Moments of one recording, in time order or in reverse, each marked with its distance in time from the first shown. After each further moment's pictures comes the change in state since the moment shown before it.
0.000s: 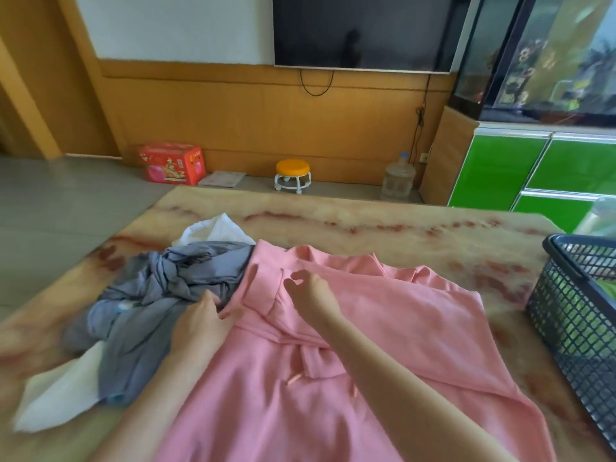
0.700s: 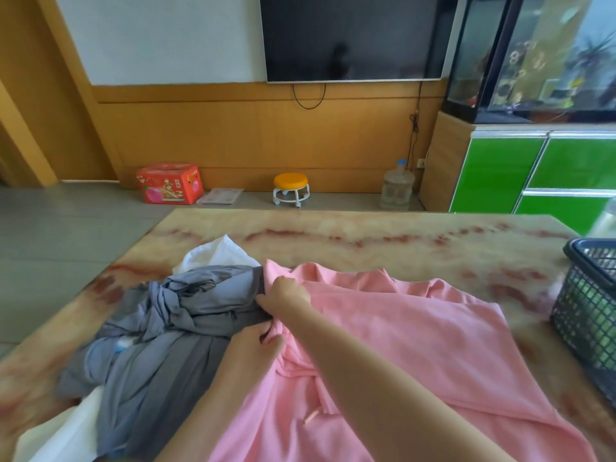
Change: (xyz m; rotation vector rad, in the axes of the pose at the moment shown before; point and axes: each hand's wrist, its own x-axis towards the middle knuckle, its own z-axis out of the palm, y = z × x) left_hand -0.014 0.041 0.012 -0.388 -0.177 0.230; right_hand 0.068 -0.046 0.037 -0.300 -0.104 0.051
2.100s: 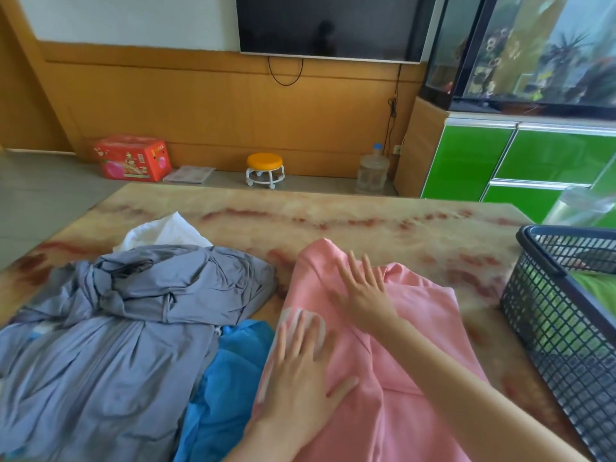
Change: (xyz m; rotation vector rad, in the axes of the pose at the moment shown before) left_hand -0.042 0.034 0.139 0.700 -0.067 0.500; right_hand -0.021 0.219 -0.041 -0.295 0.214 -0.153
